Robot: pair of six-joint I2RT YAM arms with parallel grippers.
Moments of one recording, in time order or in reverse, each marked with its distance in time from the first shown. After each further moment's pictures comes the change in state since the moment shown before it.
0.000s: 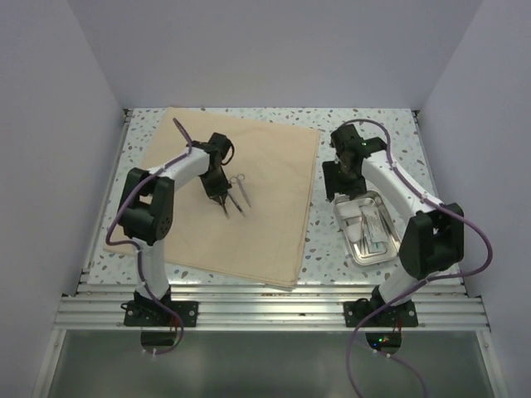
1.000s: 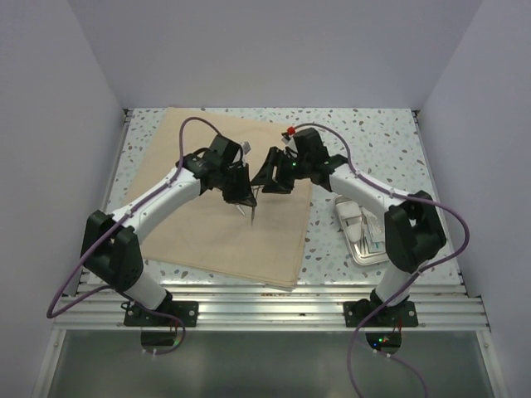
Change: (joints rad) left arm -0.198 -0.436 -0.172 0.138 0.380 0.205; right arm 0.224 0.092 -0.073 0.785 -0.692 0.644
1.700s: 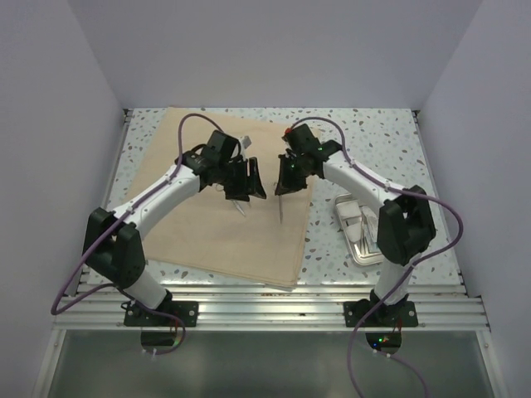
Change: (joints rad) left arm 0.014 0.019 0.025 0.055 0.056 0.013; right arm 0.016 0.097 0.203 -0.404 0.266 -0.269
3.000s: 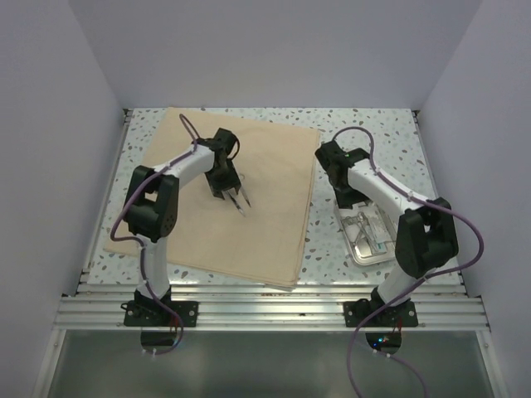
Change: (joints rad) left arm 0.162 0.441 0.205 -0.132 -0.381 -0.187; right arm -0.140 -0.153 -0.203 -0.402 0.859 -0.331
